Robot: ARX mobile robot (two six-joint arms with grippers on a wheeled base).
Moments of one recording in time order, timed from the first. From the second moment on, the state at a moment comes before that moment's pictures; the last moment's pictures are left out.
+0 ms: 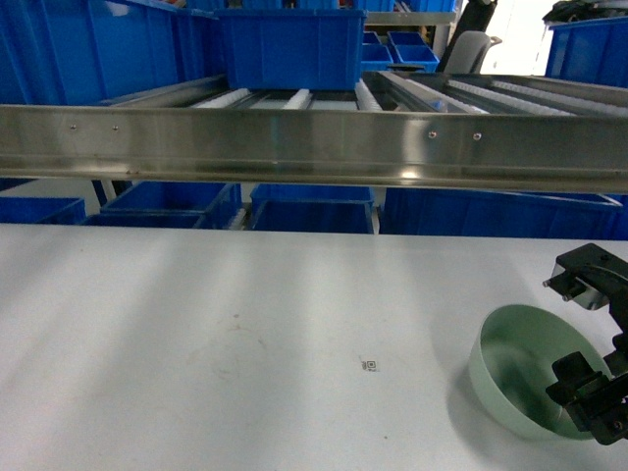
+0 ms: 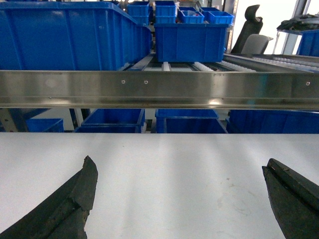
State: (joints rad) left arm 0.00 0.01 0.01 0.00 0.00 0.00; right arm 0.02 1.98 0.87 0.07 -0.11 -0.40
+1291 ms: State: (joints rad) left arm 0.00 0.01 0.01 0.00 0.00 0.00; right arm 0.02 1.34 0.56 0.31 -0.18 -0.22
